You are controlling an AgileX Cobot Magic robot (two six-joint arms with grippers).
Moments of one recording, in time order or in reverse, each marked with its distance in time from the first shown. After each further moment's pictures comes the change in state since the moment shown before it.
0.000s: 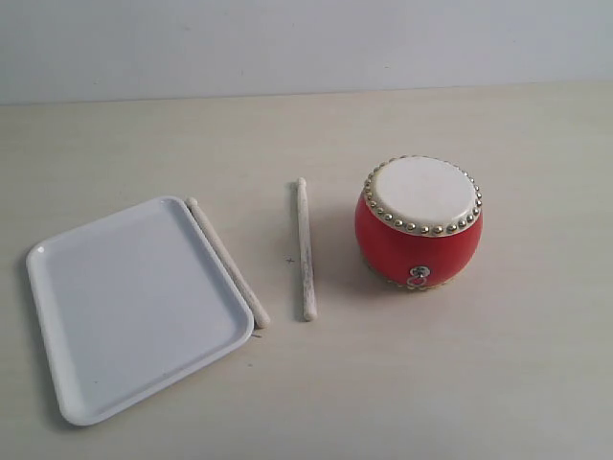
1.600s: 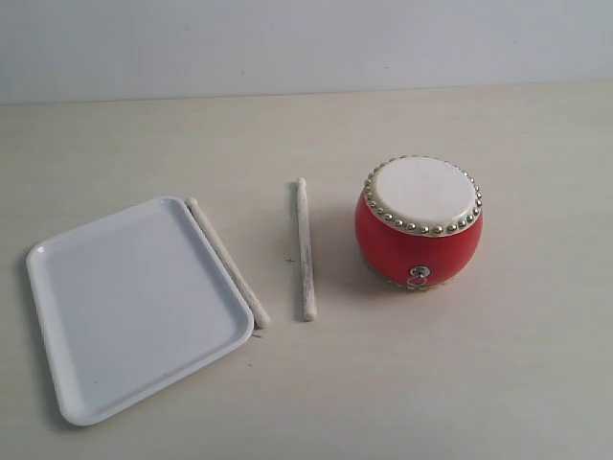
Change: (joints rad) left arm 0.000 0.000 0.000 -0.533 -0.129 -0.106; right arm 0.000 0.000 0.000 0.000 0.000 0.000
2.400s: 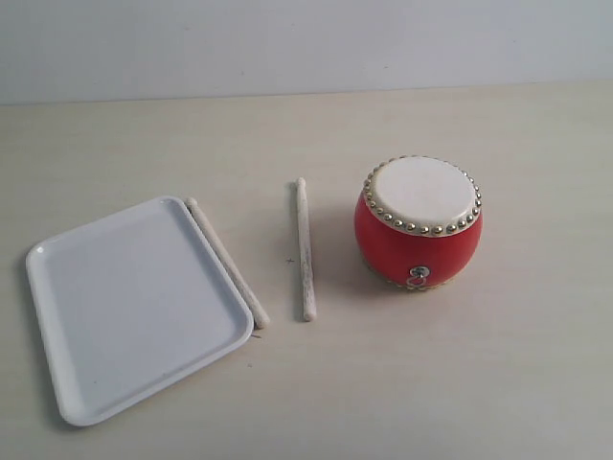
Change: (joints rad) left arm 0.000 -0.002 0.001 0.193 -0.270 -0.232; right arm 0.000 0.000 0.000 0.000 0.000 0.000
